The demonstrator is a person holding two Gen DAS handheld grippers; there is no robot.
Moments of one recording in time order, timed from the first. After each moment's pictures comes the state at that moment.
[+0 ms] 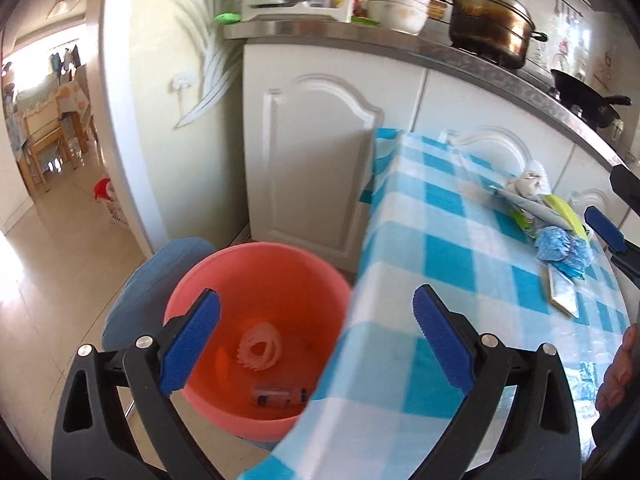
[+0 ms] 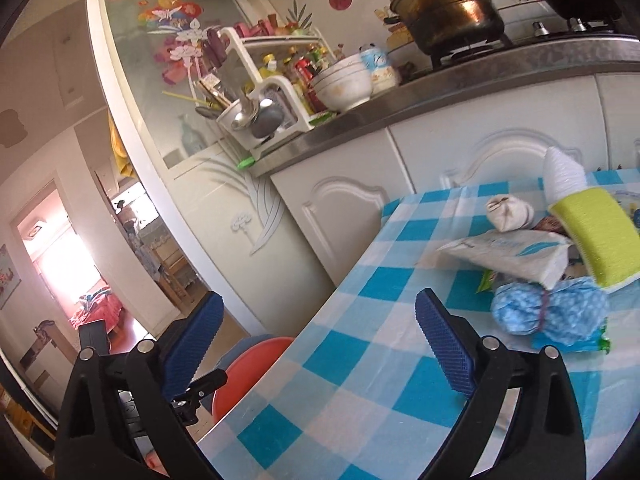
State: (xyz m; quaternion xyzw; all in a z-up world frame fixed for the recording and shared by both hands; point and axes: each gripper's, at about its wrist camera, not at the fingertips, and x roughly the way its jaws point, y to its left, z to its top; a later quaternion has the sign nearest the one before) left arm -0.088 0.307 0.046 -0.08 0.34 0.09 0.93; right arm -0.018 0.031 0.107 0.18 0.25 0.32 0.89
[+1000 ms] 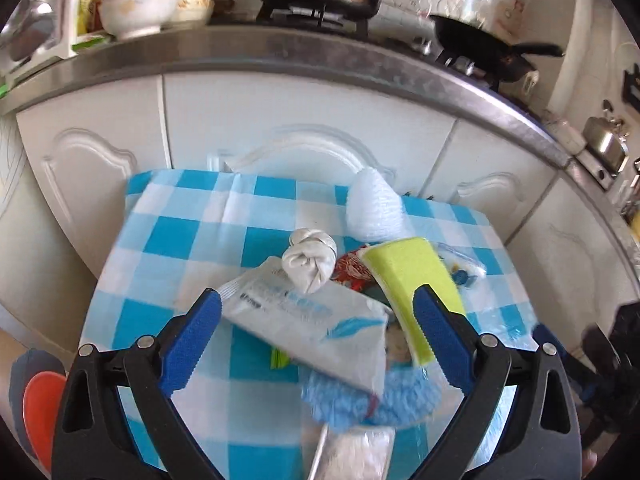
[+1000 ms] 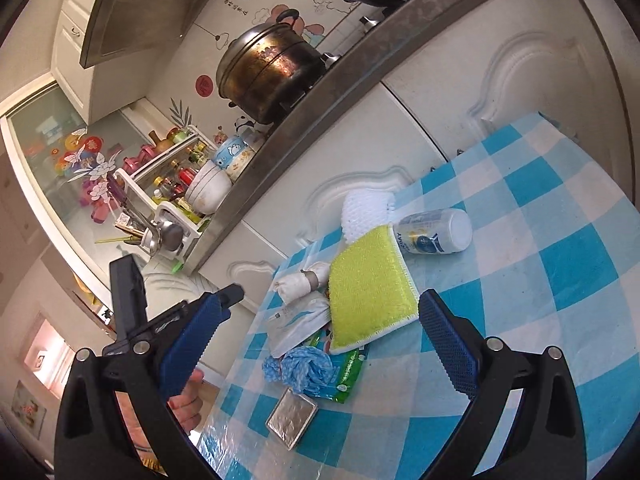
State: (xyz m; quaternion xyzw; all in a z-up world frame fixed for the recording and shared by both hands) left arm 0.118 0.078 0.092 -0.04 0.39 -0.11 0.91; right arm 0.023 -0.212 0.066 0.36 0.27 0.21 0.87
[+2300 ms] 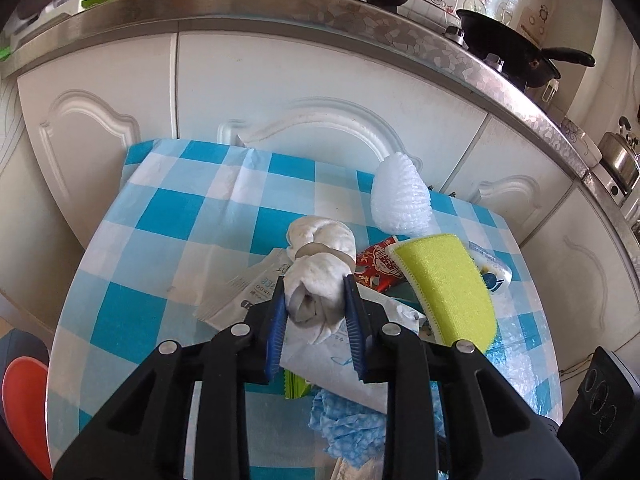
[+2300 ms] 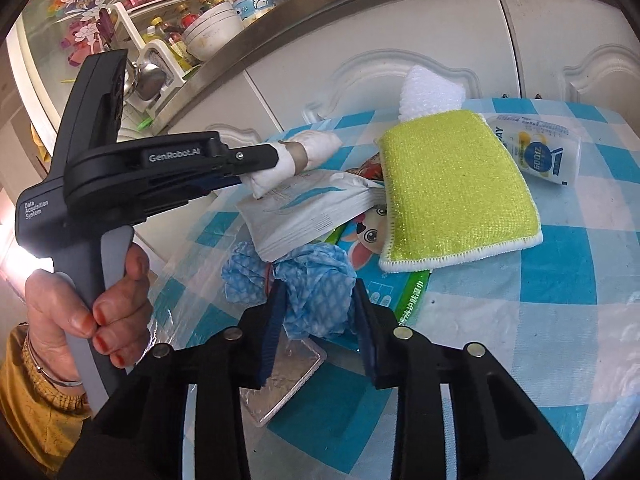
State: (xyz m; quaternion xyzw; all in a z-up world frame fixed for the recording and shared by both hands) left arm 0.125 0.099 0.065 -0.08 0.40 -0.11 0.91; right arm 0.050 -0.090 0.034 0.16 0.40 0.25 0.87
